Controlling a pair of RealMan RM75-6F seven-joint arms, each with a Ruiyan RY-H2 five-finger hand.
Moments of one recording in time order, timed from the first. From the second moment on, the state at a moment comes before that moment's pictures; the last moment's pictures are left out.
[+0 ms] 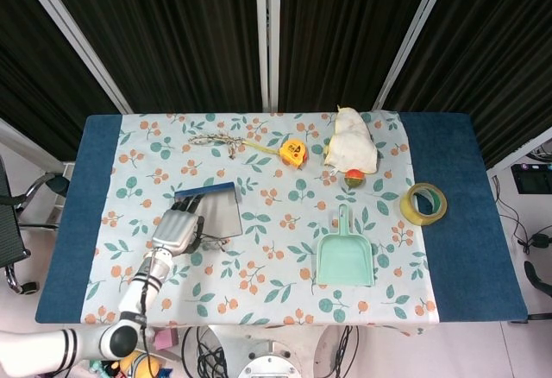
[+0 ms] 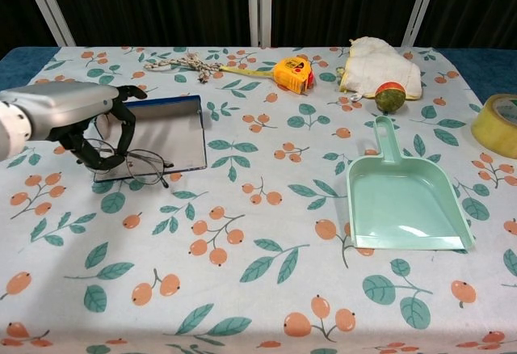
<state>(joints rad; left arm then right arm) -0.66 -1.56 -0.19 -1.71 0.78 1.06 0.77 -0.04 -1.12 0.13 -1.40 -1.39 1.54 0.32</state>
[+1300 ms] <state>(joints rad) -0.91 -1.90 -0.41 -1.27 0.41 1.26 0.94 -0.06 -1.09 0.13 -1.35 -1.39 1.52 0.40</state>
